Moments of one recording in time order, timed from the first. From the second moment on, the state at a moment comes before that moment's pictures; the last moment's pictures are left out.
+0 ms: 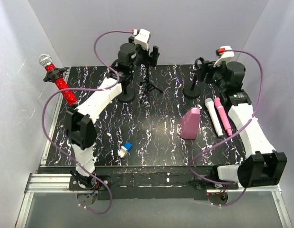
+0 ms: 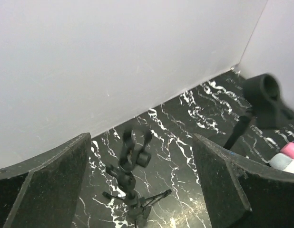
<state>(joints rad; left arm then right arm) -0.52 1.97 1.85 0.08 0.02 0.03 0.16 1.25 1.17 -0.08 -0.17 0.03</state>
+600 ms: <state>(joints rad) -0.52 1.51 1.59 -0.18 0.10 0.23 0.02 1.51 1.31 -0.09 -0.31 0.16</state>
